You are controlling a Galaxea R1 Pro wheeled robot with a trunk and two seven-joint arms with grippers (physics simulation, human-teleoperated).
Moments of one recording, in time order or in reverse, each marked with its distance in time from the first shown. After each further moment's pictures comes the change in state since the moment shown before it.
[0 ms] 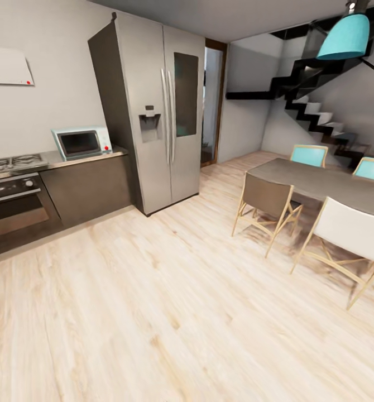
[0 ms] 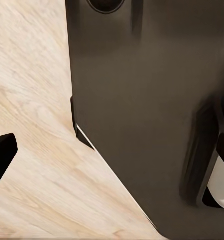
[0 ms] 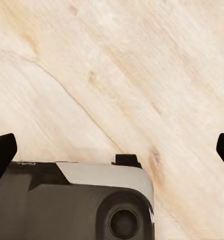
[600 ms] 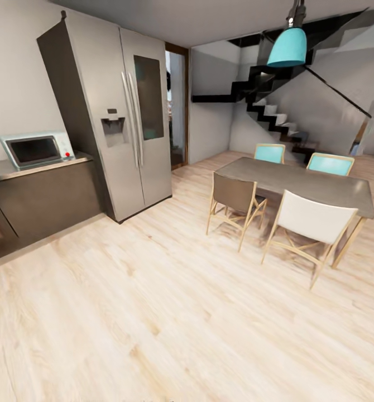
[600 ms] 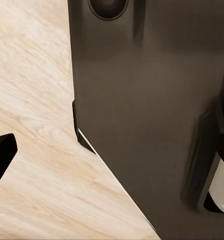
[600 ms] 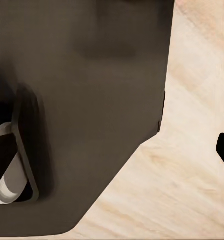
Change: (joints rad) left arm 0.000 0.003 0.001 0.000 0.001 0.000 0.000; right arm 0.003 0.010 -0.006 0.357 -0.012 0.248 -0.006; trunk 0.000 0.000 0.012
